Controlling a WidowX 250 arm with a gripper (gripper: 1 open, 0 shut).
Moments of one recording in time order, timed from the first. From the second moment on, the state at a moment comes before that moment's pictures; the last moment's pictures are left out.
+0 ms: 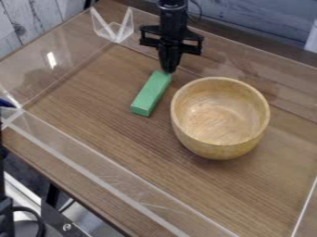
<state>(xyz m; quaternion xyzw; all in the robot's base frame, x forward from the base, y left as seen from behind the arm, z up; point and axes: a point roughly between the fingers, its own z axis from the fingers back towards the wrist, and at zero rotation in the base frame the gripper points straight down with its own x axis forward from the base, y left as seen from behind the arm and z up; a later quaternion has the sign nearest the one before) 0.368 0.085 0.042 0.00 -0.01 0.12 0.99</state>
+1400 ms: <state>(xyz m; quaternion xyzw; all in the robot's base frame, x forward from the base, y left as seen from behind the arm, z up) 0.350 0.099 0.051 0.01 0.00 0.12 0.99</state>
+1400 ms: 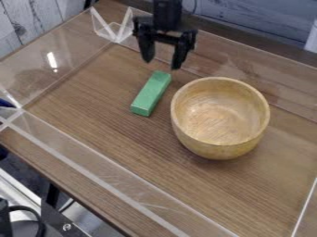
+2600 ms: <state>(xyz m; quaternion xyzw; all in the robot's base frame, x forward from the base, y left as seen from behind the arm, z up) 0.336 0.104 0.021 0.02 0.04 0.13 0.99</state>
